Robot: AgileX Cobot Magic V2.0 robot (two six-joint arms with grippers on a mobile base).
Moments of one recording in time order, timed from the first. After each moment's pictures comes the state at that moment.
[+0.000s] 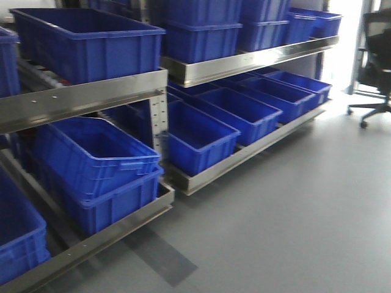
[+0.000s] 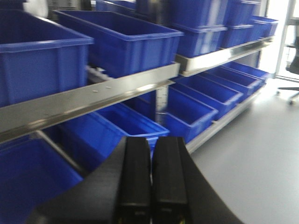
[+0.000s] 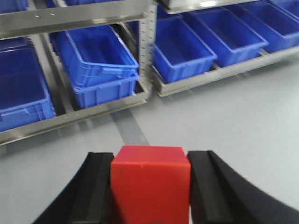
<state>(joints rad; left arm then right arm) -0.06 -0.01 0.01 -0.10 0.08 0.05 0.56 0.34 -0.55 -0.38 0.65 0.36</state>
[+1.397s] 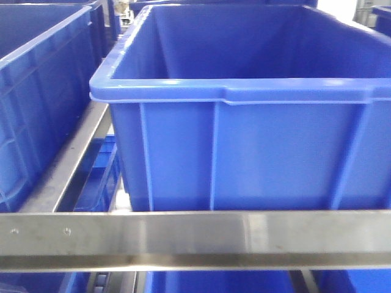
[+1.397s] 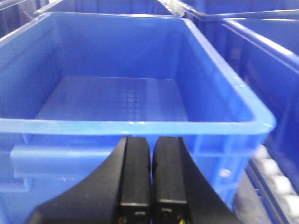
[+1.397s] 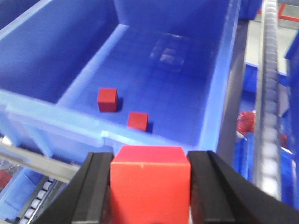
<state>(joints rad) -0.06 -0.01 0.01 -0.10 0.08 0.05 0.56 0.34 -0.55 -0.38 0.65 0.36</state>
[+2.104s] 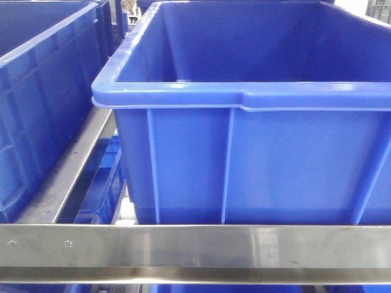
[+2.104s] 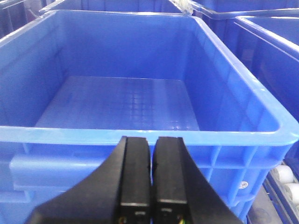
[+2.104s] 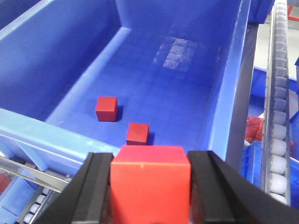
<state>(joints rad) -0.06 -0.01 0.01 -0.10 0.08 0.05 0.56 0.34 -0.55 -0.38 0.65 0.36</state>
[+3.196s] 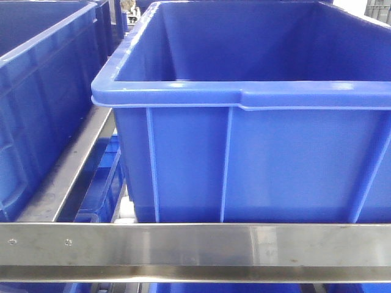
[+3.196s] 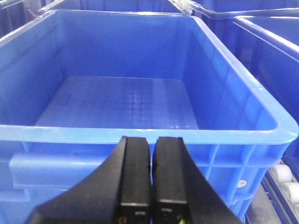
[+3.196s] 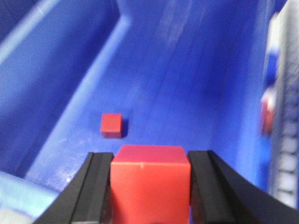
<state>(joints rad) -0.06 -0.01 0.01 -0.10 0.08 0.05 0.56 1.01 -1.08 -0.32 0.79 0.36</state>
